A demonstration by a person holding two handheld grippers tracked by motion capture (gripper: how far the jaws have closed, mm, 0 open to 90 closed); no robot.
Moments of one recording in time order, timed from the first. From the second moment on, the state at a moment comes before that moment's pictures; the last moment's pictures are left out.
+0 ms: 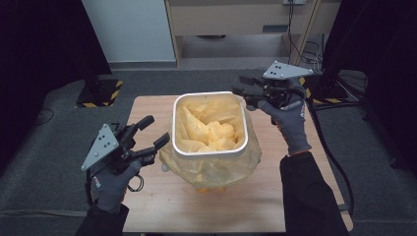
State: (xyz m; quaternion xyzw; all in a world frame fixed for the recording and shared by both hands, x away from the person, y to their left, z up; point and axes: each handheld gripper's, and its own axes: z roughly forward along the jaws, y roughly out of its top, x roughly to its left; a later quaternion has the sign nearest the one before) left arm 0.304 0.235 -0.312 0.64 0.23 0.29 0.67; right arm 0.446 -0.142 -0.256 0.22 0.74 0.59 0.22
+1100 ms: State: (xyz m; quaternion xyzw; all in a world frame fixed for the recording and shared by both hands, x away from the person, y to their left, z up) left arm 0.298 0.199 -0.321 0.65 0.23 0.26 0.68; right arm 0.471 -0.123 -0.258 0.23 0.81 0.53 0.12
